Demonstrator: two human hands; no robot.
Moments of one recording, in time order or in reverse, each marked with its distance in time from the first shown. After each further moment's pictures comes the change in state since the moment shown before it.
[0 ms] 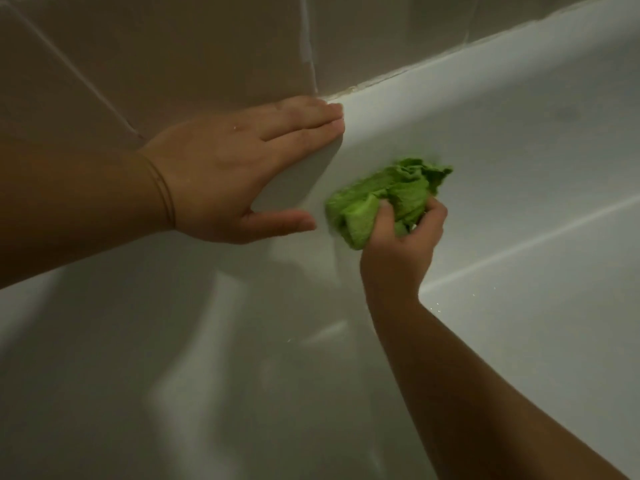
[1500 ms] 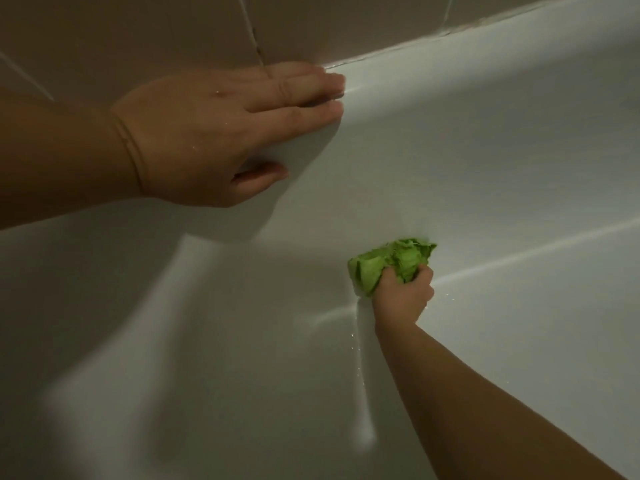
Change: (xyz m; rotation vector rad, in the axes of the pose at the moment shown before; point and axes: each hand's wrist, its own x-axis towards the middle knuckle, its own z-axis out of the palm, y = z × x) left_hand -0.104 -0.020 -0.003 0.134 0.038 0.009; right_hand -0.075 0.131 0.010 -0.344 -0.017 0.440
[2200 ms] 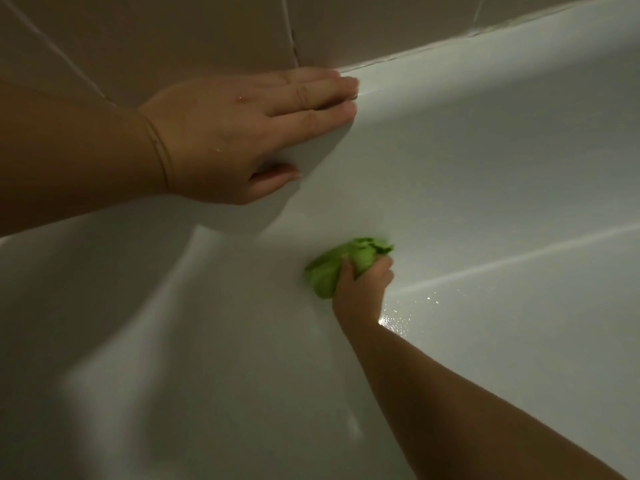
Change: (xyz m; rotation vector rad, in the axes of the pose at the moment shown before) left_hand -0.015 -0.005 -0.001 0.019 -0.031 0.010; right_hand -0.062 -0.001 0.033 -0.145 -0.300 -0.241
